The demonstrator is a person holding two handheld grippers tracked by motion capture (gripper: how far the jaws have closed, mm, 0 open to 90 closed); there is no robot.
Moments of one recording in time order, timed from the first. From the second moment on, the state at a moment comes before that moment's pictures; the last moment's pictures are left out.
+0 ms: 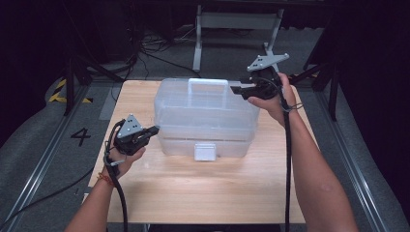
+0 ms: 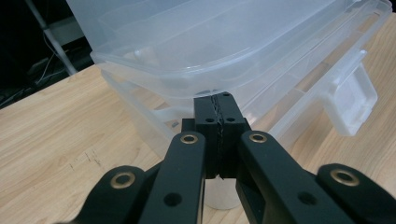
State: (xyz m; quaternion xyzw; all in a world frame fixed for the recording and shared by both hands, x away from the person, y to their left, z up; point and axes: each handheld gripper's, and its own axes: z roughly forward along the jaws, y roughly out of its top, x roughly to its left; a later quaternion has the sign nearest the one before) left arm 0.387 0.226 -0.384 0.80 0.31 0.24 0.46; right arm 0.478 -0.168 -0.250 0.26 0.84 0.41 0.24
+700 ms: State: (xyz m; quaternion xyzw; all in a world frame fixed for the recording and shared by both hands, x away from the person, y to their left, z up) left arm 0.391 0.226 -0.369 0.80 0.30 0.24 0.45; right arm 0.430 -0.241 -0.270 0.26 0.81 0.45 0.26
